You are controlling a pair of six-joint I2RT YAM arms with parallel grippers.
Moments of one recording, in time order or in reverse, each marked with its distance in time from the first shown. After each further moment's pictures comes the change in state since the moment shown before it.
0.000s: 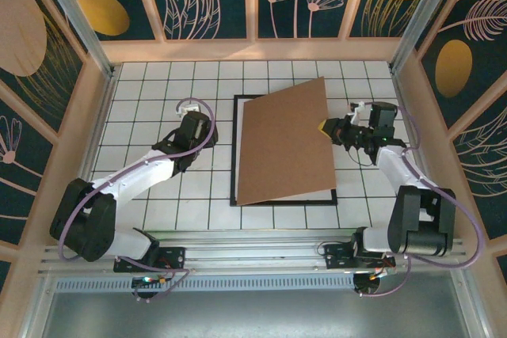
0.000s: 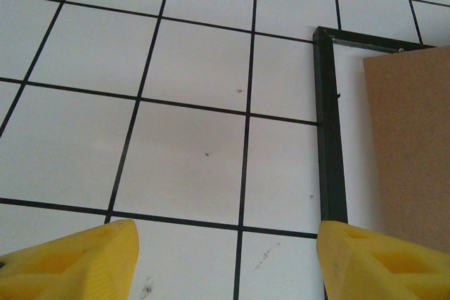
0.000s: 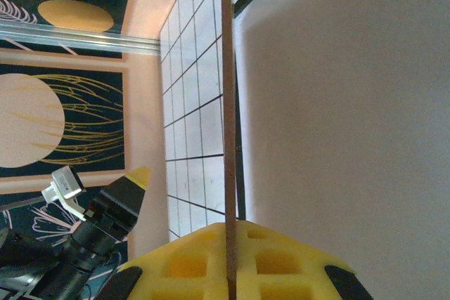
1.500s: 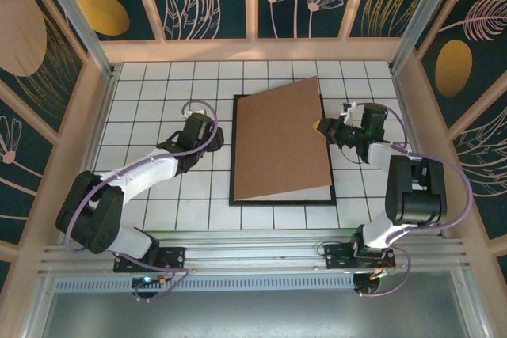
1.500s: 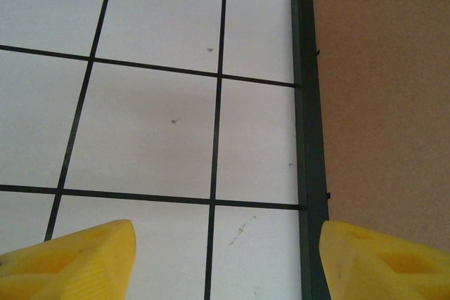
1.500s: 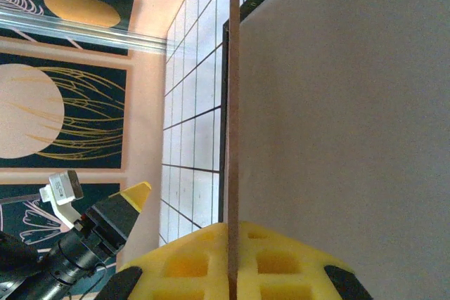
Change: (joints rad) left arm 0.000 0.058 -0.007 0.020 0.105 -0.022; right arm 0.014 0.216 -0.050 0.373 -0.041 0.032
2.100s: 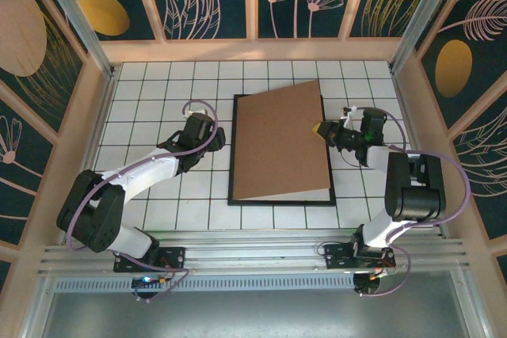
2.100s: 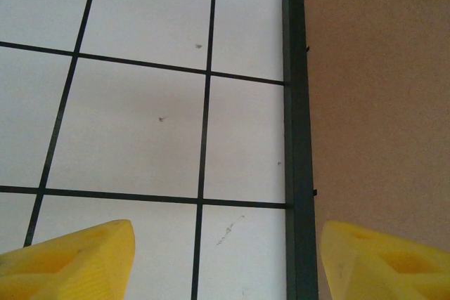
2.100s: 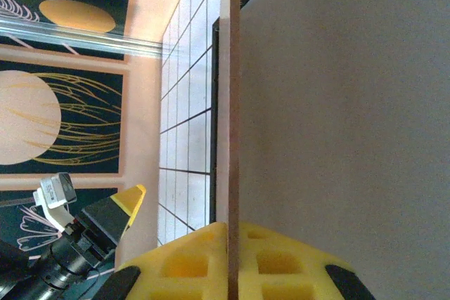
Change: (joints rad) left arm 0.000 0.011 0.000 0.018 0.026 -0.016; right arm -0.005 0.034 -0.050 0.085 0.011 0.021
